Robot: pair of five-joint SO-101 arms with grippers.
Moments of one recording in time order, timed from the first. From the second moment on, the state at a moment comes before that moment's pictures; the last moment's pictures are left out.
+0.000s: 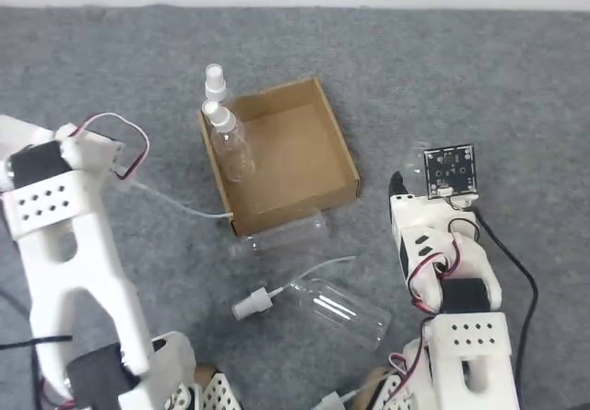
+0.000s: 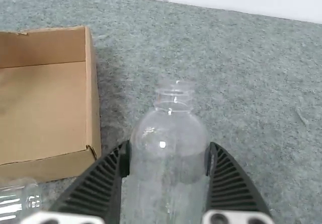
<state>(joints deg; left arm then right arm) -27.1 -19.0 19.6 78.1 55.5 -6.4 -67.0 75.3 31.0 4.9</state>
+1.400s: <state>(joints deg) -26.5 -68.8 50.1 58.2 60.7 -20.6 -66.9 76.4 30.3 4.9</state>
